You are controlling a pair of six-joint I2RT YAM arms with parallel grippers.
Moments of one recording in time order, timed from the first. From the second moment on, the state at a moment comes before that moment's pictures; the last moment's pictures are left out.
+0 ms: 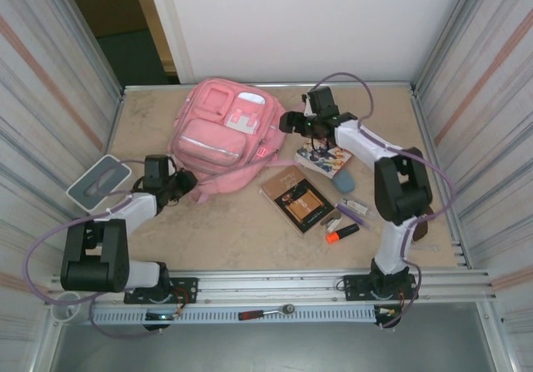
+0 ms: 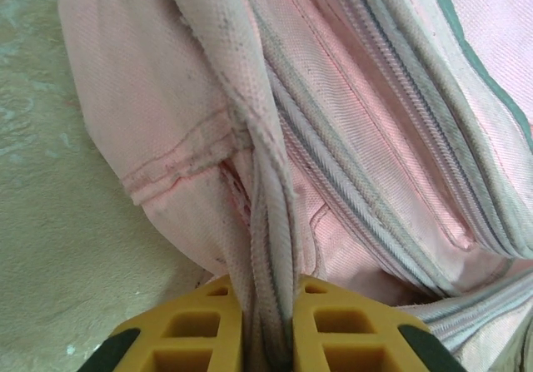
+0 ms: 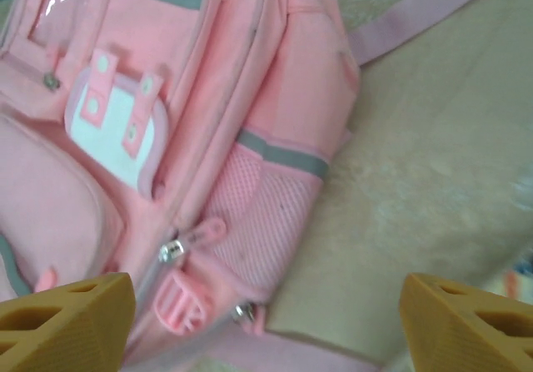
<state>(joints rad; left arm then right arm) -0.05 1.34 0.53 -0.01 0.27 -0.62 0.39 1.95 1.50 -0.32 -0.19 0.51</state>
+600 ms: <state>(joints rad) -0.02 1.34 0.53 -0.01 0.33 -0.60 0.37 2.36 1.89 -0.43 -0.33 0.65</state>
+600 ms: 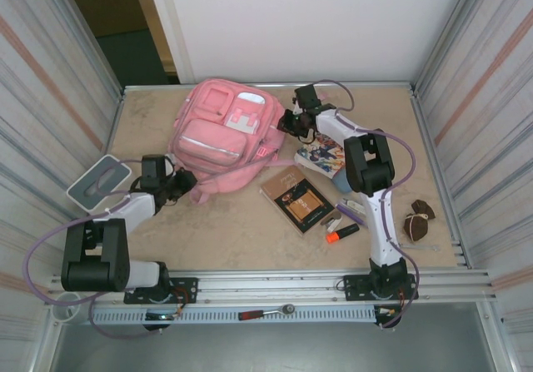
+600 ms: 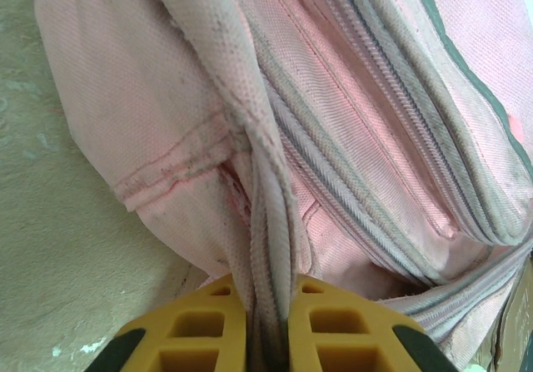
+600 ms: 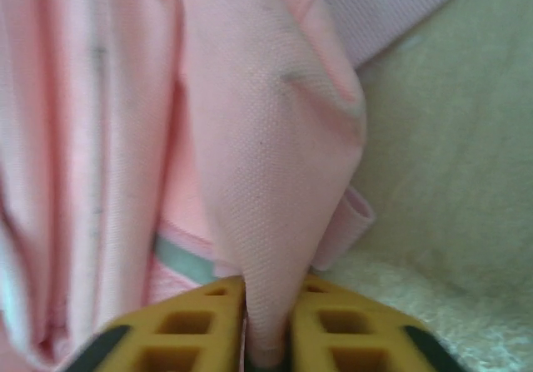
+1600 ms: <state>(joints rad) -0.01 0.95 0.64 -0.20 0.20 -0.59 0.61 1.76 1.17 0.15 -0.10 1.19</state>
